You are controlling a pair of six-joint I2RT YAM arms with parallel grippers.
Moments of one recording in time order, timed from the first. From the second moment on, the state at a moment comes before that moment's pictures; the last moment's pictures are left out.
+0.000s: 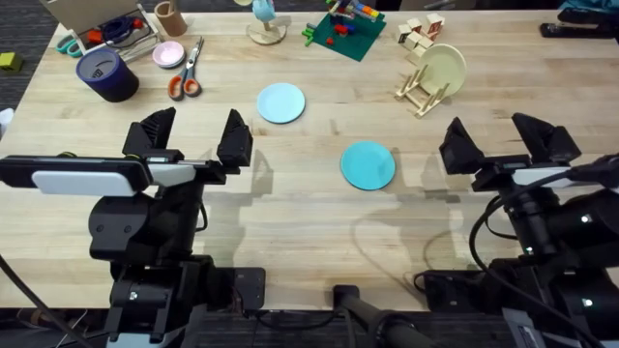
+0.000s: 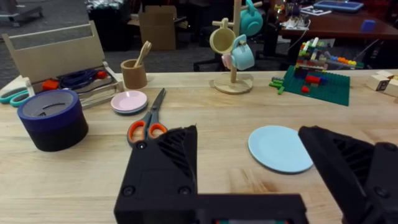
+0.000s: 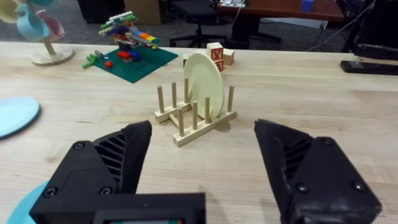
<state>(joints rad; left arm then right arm) 0.00 0.00 0.01 -0.02 0.01 -0.01 0.00 0.00 0.01 -0.10 -0.03 -0.01</state>
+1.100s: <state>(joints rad) 0.00 0.41 0.69 -0.53 0.01 -0.09 0.00 0.53 0.65 -0.37 -0.05 -0.01</state>
